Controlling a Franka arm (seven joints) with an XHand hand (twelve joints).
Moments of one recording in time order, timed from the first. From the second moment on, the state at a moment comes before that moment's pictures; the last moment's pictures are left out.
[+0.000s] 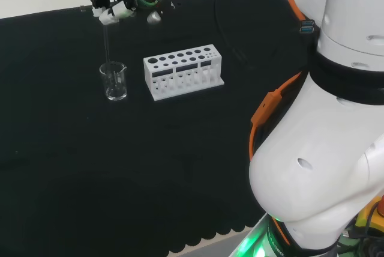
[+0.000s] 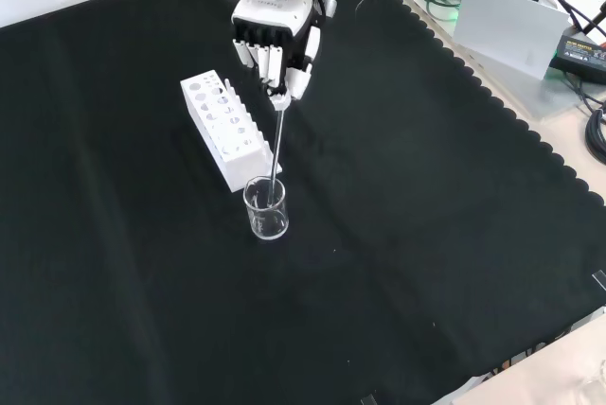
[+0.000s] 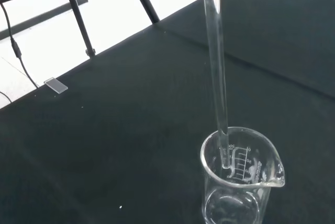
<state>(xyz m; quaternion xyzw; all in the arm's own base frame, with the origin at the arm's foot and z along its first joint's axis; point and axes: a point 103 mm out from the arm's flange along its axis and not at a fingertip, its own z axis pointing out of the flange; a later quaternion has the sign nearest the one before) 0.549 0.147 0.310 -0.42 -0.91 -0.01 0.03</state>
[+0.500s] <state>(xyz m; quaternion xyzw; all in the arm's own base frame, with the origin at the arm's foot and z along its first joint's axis) 0.542 0.130 0.330 -0.44 -0.90 -0.02 0.01</state>
